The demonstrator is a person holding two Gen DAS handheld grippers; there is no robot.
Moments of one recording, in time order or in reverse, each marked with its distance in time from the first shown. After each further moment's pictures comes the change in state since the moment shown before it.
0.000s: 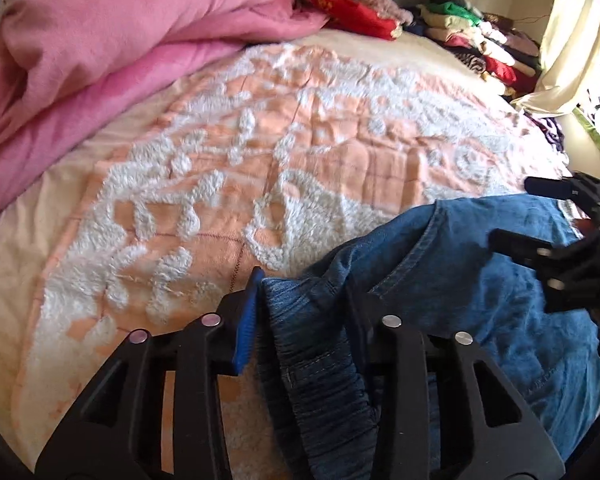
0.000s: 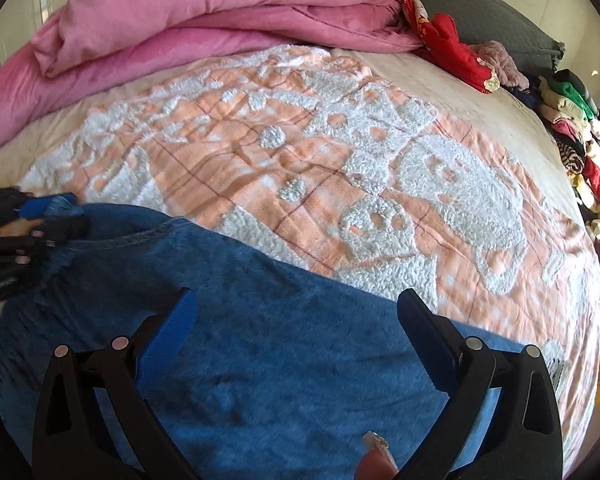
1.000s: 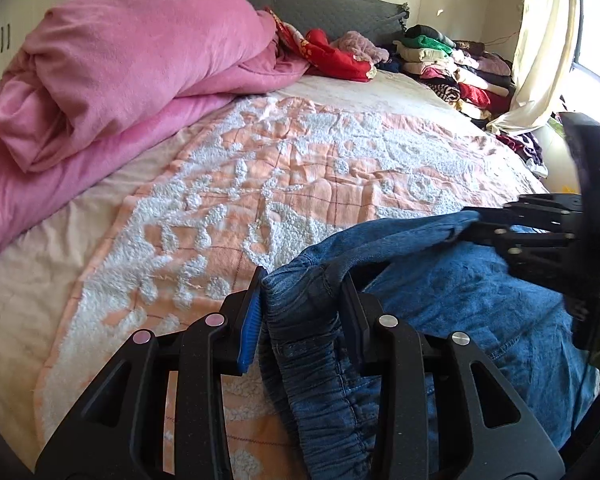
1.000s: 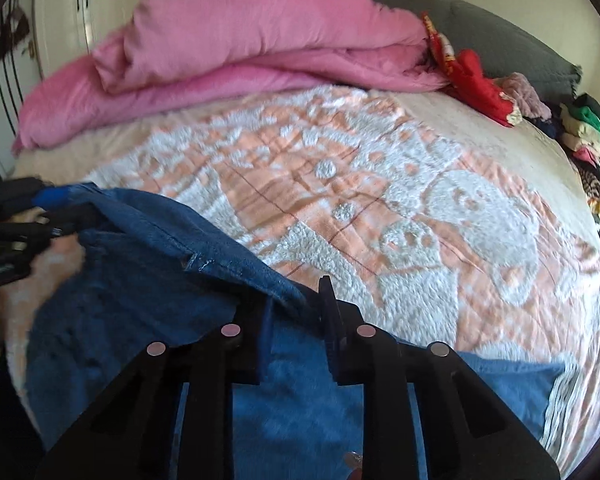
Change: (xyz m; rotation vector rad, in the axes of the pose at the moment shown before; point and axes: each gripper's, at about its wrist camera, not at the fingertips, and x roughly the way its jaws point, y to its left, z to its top) left arm -0.065 -0.013 -0.020 0.050 -0.156 -0.021; right arm -0.062 0.018 -0.028 -0.021 -0.177 0.140
